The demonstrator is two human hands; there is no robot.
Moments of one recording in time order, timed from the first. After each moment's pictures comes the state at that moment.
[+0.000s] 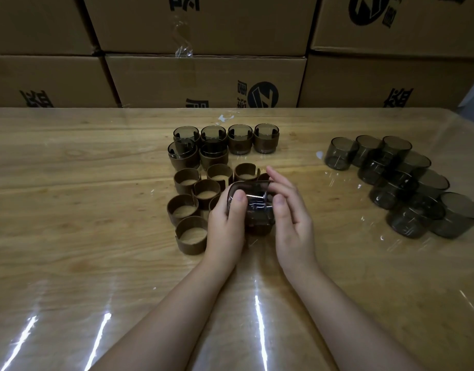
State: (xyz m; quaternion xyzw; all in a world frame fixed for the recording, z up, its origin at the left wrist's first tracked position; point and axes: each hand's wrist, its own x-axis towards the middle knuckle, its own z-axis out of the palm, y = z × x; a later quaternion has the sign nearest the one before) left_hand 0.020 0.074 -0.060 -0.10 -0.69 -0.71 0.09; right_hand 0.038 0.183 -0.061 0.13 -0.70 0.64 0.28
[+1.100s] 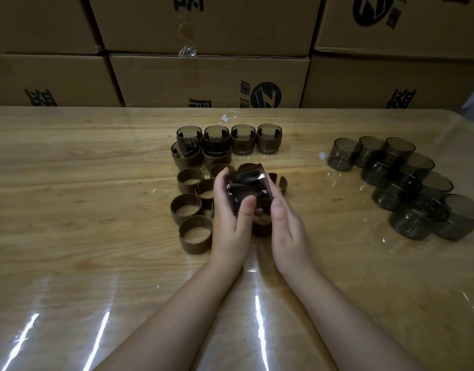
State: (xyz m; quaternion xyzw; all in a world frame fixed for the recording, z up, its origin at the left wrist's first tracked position) left_hand 0.018 0.077 -0.068 -0.15 -0.70 -0.67 0.22; right_hand 0.037 0.180 -0.072 0.11 -0.75 0.63 0.18
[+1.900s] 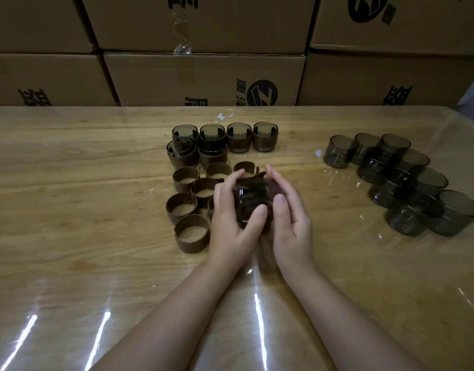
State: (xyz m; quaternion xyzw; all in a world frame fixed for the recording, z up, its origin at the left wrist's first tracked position) left_hand 0.022 0.075 -0.067 -0.20 -0.75 -0.59 0.23; right_hand 0.042 0.181 -0.064 0.11 -0.70 0.65 0.29
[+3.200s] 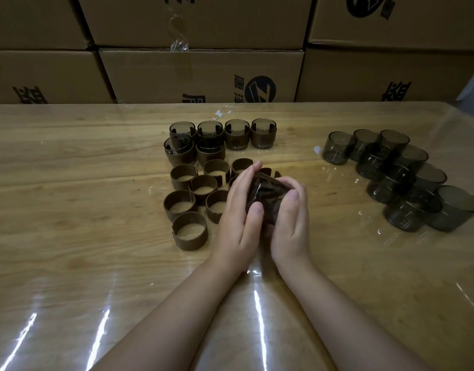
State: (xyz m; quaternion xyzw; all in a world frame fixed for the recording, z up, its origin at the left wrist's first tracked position) left_hand 0.025 0.084 -0.064 -0.29 -0.73 -0.58 0.22; right_hand 0.041 0.176 -0.061 0.02 -0.72 0.62 0.31
